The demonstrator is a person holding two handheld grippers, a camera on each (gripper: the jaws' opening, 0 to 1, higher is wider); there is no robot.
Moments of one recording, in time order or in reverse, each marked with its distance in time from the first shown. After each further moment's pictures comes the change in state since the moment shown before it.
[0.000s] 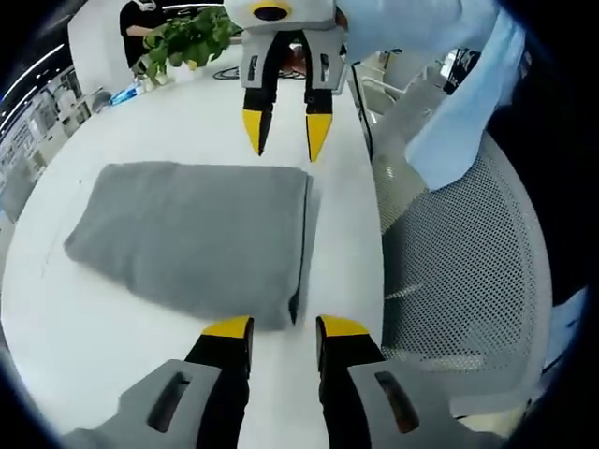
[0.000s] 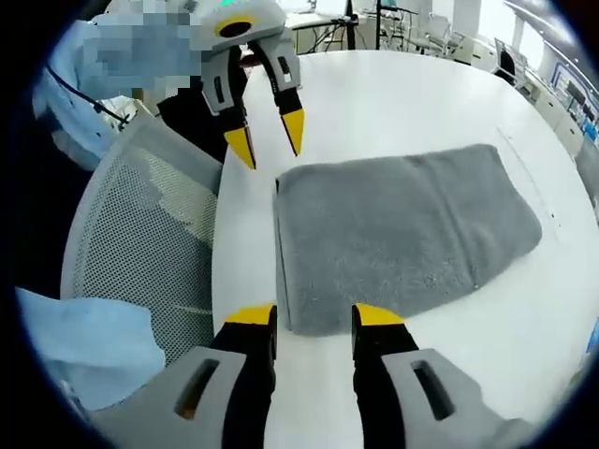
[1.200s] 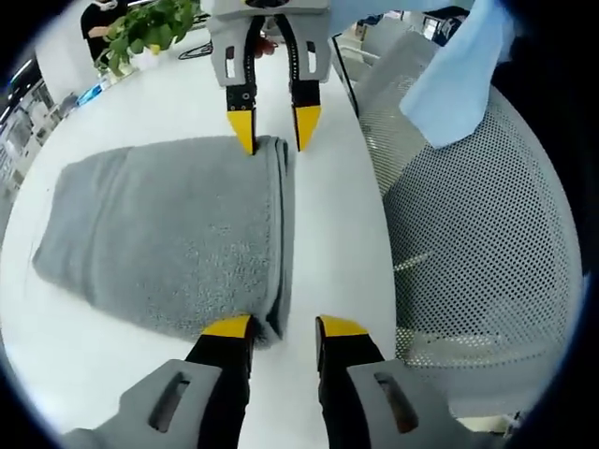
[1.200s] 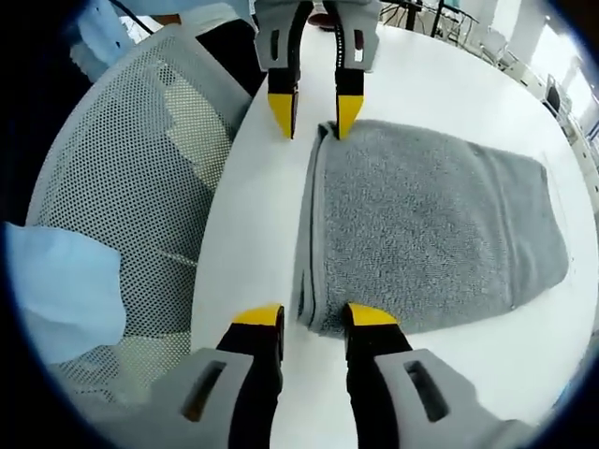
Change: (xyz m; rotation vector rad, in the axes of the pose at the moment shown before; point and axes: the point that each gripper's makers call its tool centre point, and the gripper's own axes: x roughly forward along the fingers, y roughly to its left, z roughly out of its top) left arm 0.041 -0.011 -0.018 0.085 0.097 -0.054; right arm 0.042 0.005 -0.033 -0.244 0.136 0.037
